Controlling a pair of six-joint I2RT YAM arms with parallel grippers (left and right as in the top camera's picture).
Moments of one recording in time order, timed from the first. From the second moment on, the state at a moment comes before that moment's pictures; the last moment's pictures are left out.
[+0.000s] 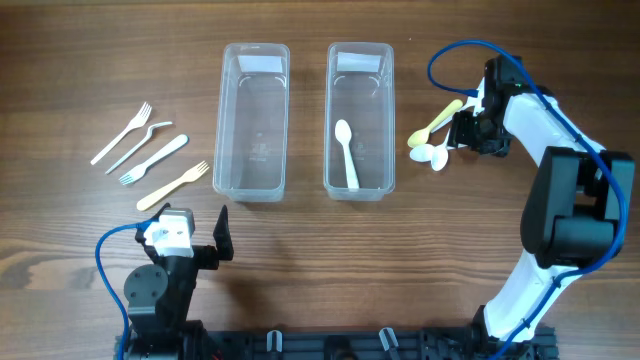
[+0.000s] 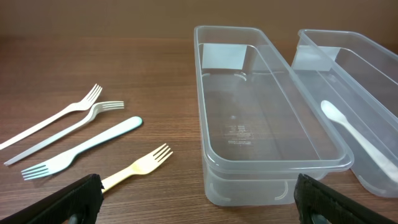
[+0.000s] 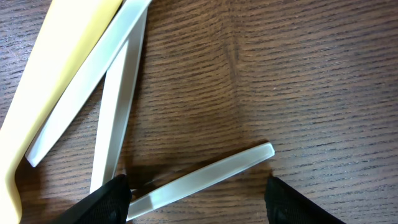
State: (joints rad) left arm 0.02 0.01 0.12 -0.40 0.11 -0.03; right arm -0.08 2.03 1.34 -0.71 0.01 0.13
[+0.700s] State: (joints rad) left arm 0.02 0.01 0.12 -0.40 0.11 -0.03; right arm -0.08 2.02 1.34 -0.74 0.04 0.30
